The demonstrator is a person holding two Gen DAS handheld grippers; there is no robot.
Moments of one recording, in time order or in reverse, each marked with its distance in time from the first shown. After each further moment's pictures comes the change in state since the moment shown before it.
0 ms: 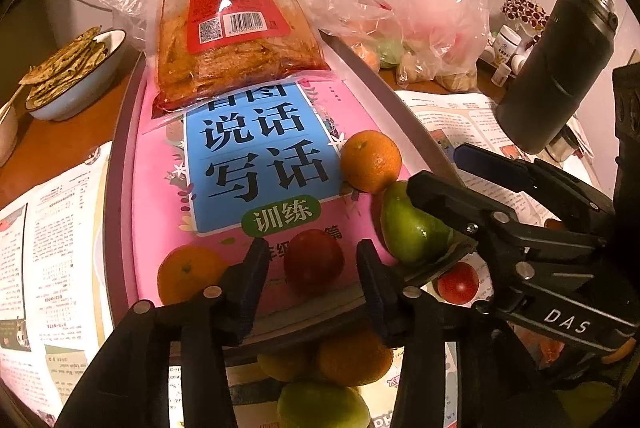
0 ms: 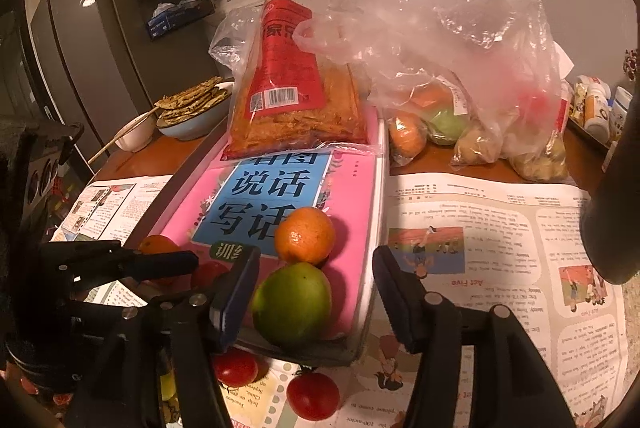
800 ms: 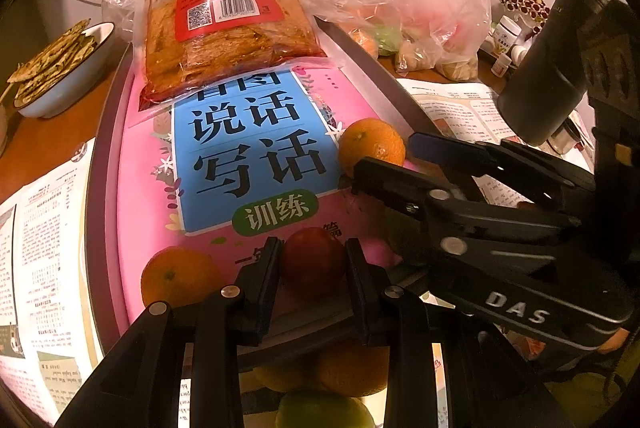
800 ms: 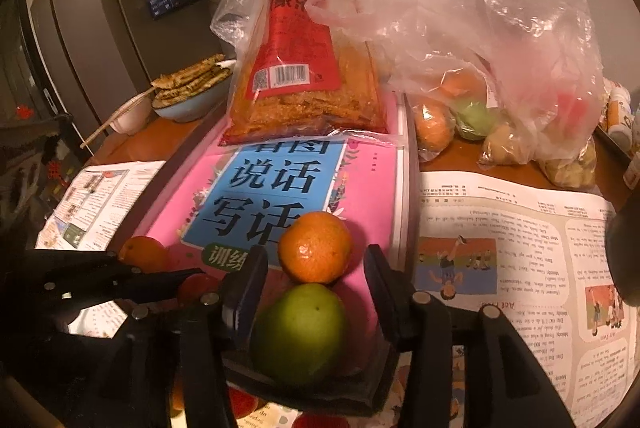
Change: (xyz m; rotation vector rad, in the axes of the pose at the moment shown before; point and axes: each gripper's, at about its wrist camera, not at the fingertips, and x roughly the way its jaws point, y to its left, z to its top) left arm 0.015 0.001 0.001 0.014 0.034 -0.019; right arm 0.035 0.008 0.008 -0.031 0.064 0.017
